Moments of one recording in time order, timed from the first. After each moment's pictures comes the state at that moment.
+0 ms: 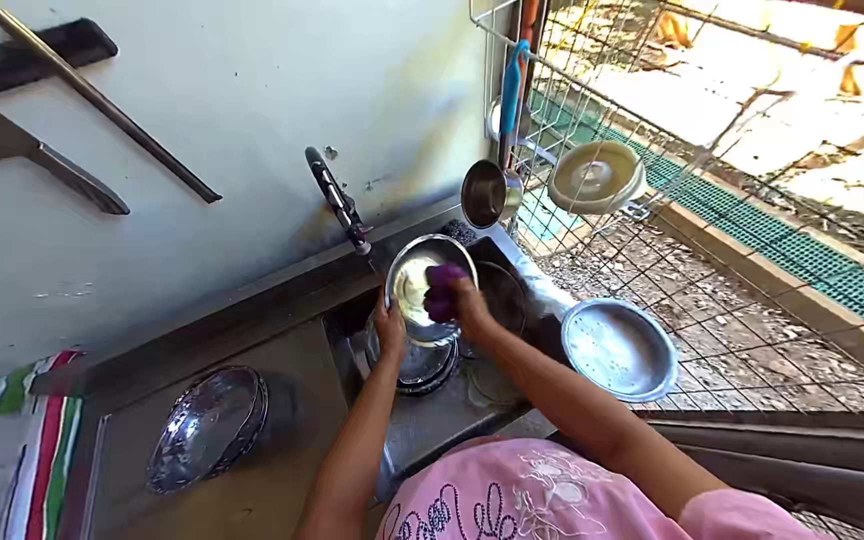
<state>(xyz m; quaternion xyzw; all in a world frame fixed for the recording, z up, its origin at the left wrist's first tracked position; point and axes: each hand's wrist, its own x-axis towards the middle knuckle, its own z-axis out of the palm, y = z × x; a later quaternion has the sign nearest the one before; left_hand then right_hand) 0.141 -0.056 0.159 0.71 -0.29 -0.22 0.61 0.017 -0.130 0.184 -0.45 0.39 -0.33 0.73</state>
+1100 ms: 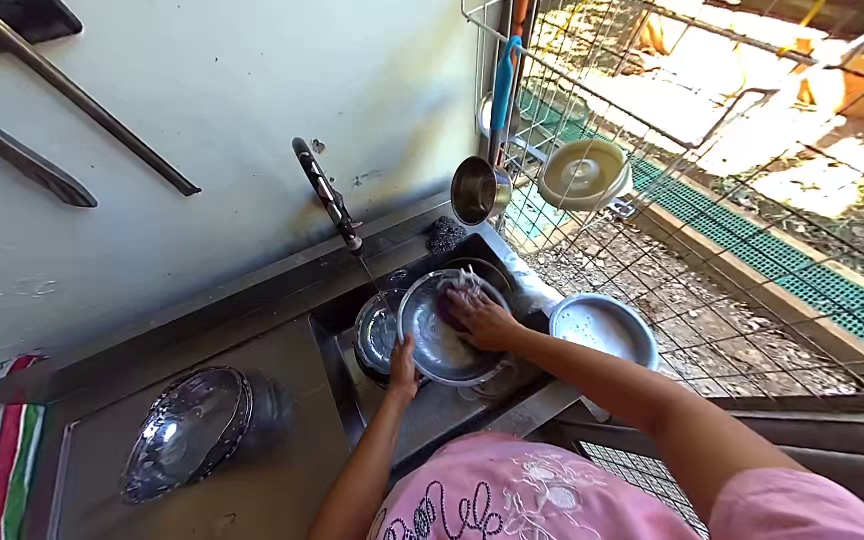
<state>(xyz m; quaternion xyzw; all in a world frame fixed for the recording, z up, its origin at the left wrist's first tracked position) 0.085 -0.002 0.140 0.63 -0.09 -0.49 0.60 -0.060 -0.157 0.138 -0.95 0.22 0.09 0.22</state>
